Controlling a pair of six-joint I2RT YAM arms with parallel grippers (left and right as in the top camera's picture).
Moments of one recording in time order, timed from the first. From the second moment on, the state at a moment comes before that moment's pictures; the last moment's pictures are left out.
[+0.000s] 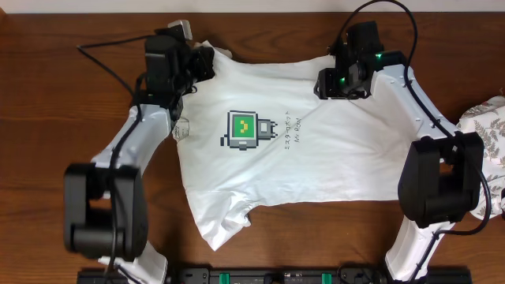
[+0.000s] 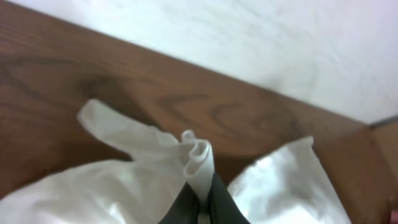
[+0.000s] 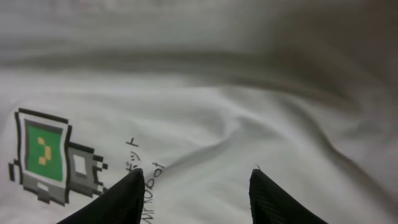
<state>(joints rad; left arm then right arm) -0.11 1.76 1.16 0.10 0.34 -0.47 0.17 2.01 1.59 -0.77 -0.23 0.17</state>
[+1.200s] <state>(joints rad) -0.18 1.72 1.16 -0.13 0.30 -0.30 -0.14 2.30 1.59 -0.18 -0.34 0.21</state>
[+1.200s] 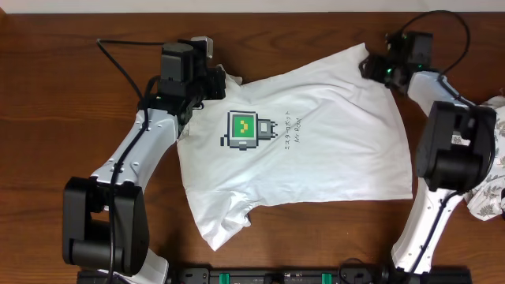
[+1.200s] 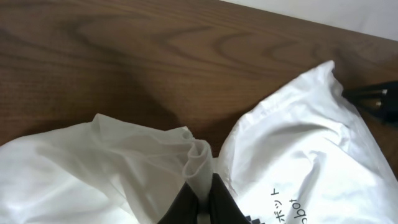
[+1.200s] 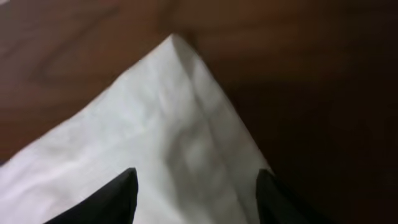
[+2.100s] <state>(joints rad) -0.18 1.72 1.16 -0.13 0.30 -0.31 -0.14 2.36 1.62 -0.09 -0.35 0.25</state>
